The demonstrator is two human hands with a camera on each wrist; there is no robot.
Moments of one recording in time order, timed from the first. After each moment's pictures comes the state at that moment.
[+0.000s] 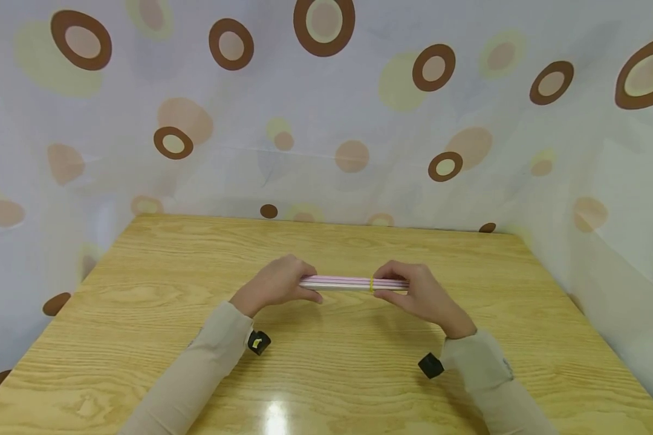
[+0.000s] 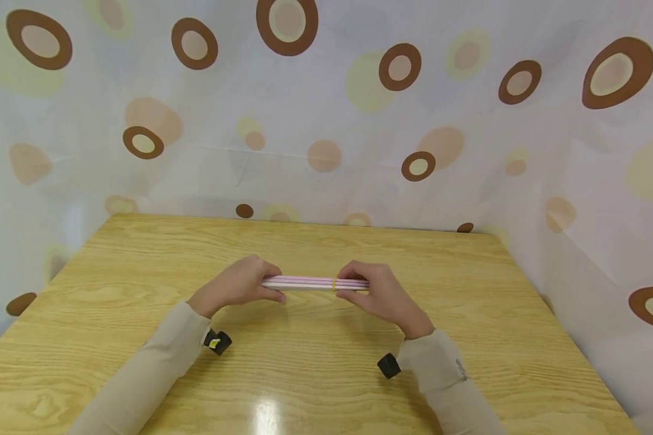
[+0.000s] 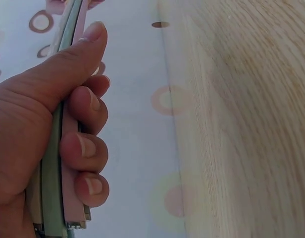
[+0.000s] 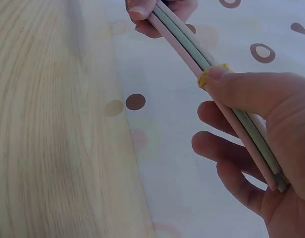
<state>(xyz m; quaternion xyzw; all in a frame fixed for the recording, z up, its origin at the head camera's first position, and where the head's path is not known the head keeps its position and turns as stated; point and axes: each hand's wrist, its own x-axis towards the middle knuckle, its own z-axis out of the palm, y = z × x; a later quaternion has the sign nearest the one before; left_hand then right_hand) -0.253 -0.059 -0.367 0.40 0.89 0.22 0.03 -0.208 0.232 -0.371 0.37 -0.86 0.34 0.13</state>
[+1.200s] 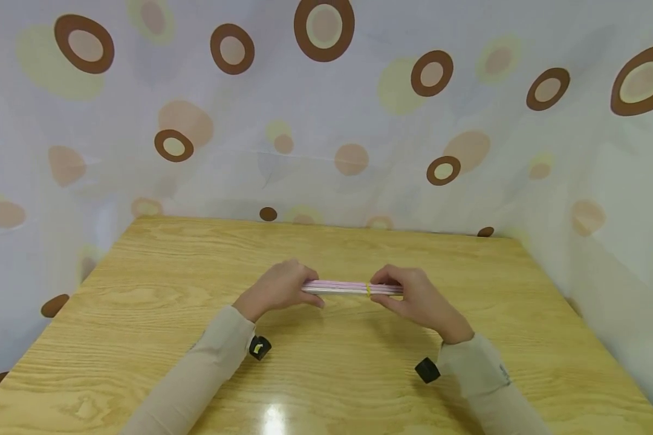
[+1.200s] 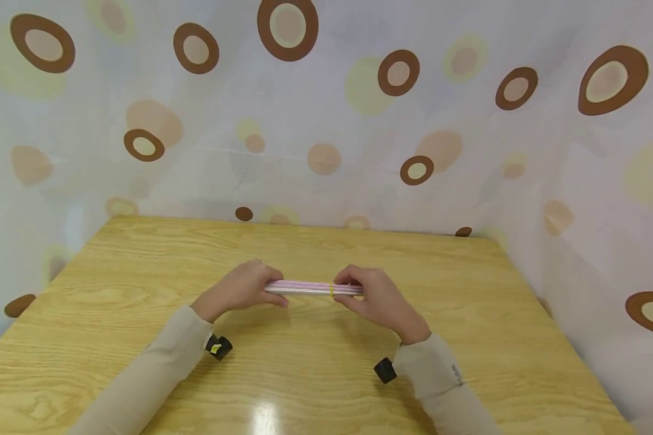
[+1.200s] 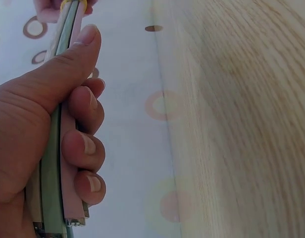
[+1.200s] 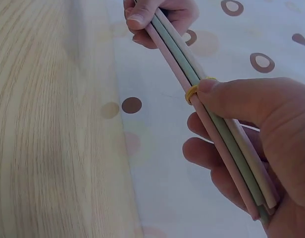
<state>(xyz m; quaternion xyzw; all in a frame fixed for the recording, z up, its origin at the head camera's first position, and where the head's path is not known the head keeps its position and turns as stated) -0.250 -0.053 -0.370 0.39 0.90 0.20 0.01 -0.201 0.226 -0.365 0.36 -0.88 0.28 0.13</state>
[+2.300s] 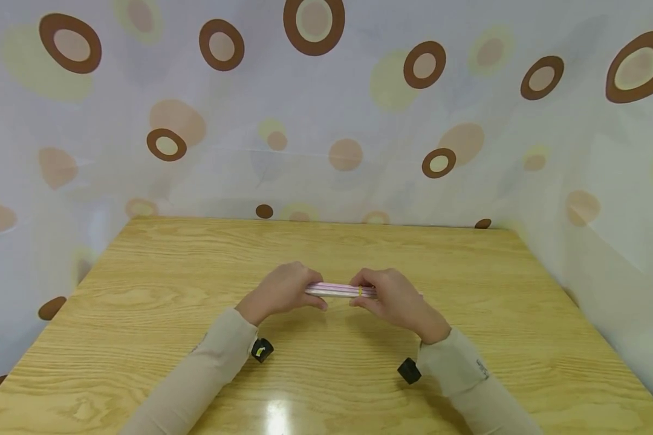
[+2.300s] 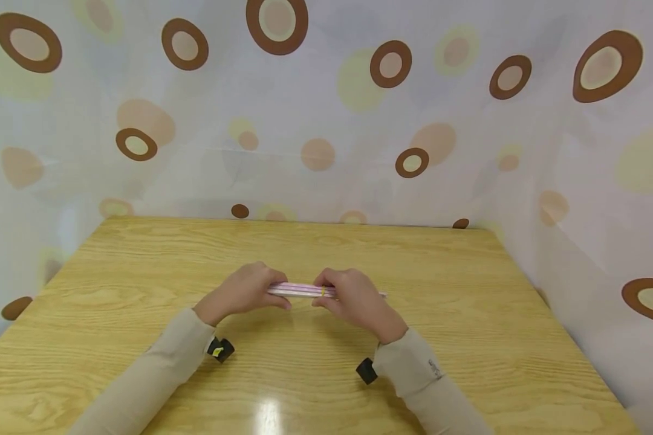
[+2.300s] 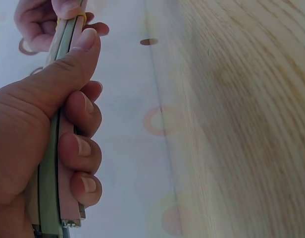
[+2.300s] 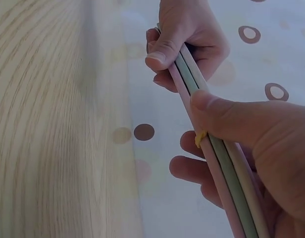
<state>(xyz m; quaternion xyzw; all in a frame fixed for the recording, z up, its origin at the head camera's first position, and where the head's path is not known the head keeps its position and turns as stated) -0.240 -0.040 -0.371 0.41 0.89 0.19 0.00 -0.194 0.196 -0.365 0.35 -0.90 0.23 0.10</state>
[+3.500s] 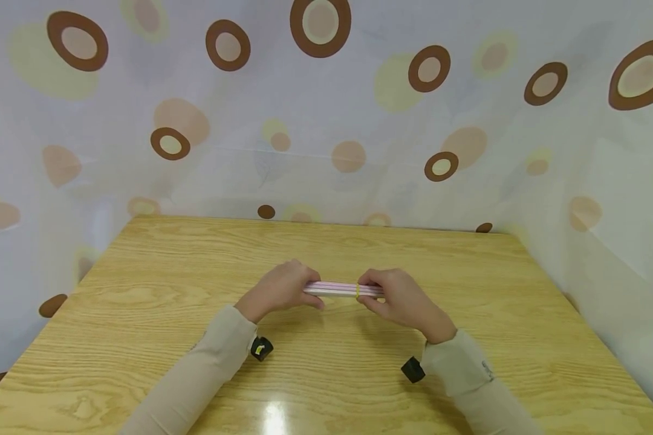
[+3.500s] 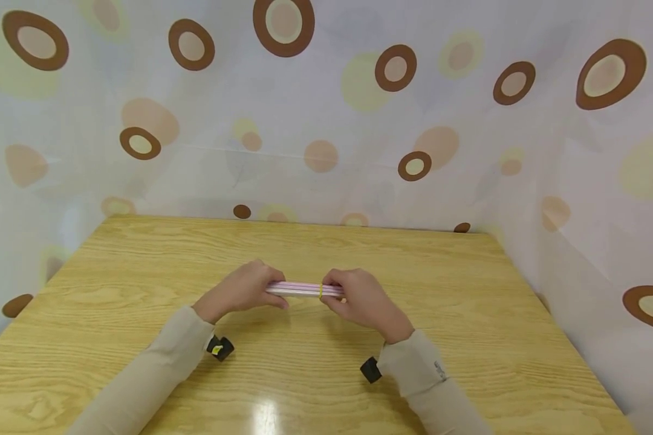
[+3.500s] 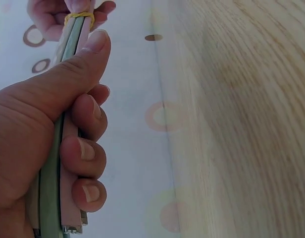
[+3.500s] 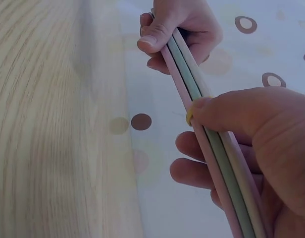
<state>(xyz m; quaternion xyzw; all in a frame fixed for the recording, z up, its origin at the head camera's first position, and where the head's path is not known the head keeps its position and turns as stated) -0.245 -0.045 -0.371 0.40 0.90 0.20 0.01 -0.200 0.203 -0.365 0.35 -0.91 0.21 0.11</state>
